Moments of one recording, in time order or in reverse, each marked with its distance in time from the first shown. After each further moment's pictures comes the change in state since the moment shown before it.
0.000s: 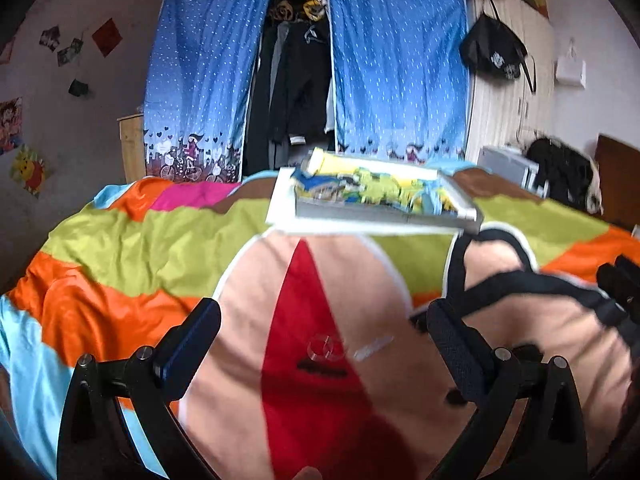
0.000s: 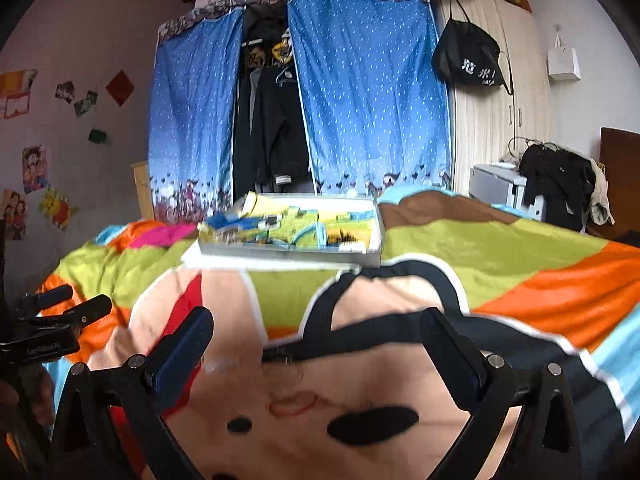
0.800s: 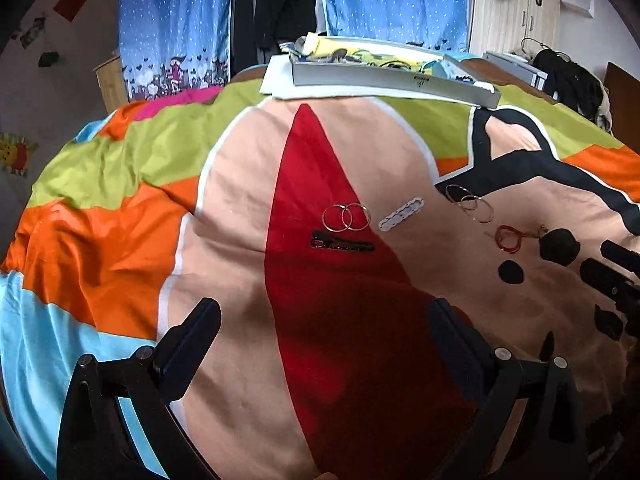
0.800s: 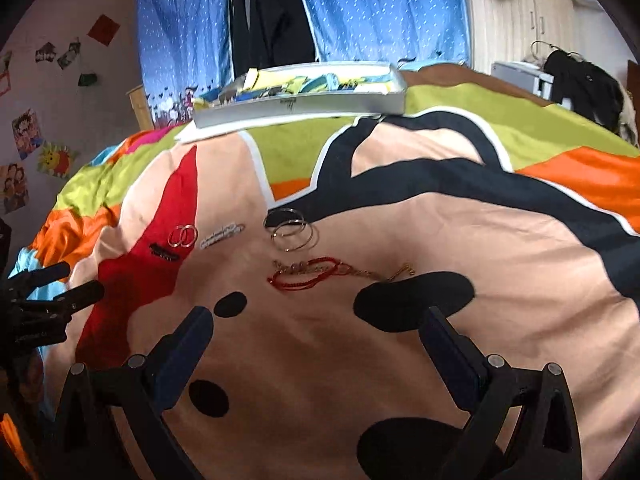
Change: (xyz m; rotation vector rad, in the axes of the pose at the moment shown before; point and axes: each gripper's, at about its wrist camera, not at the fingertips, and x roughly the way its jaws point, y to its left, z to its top) left arm 0.051 0.012 -0.069 0.059 0.331 -0.001; right arm 0.061 0.002 -0.089 0.053 0.367 0.070
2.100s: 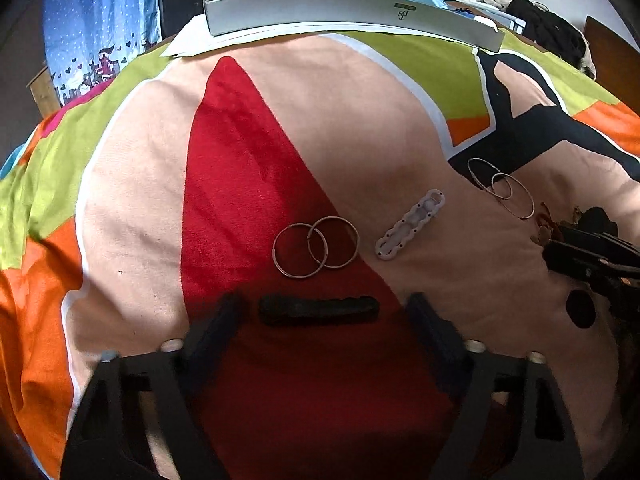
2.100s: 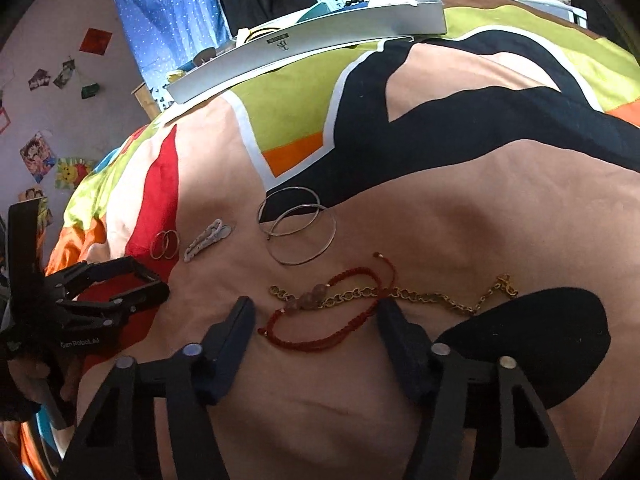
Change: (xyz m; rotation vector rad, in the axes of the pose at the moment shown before) left arm 0.111 0.003 0.039 0.149 0.146 -0.126; right arm 0.099 -0.017 0.019 0.110 0.113 0.158
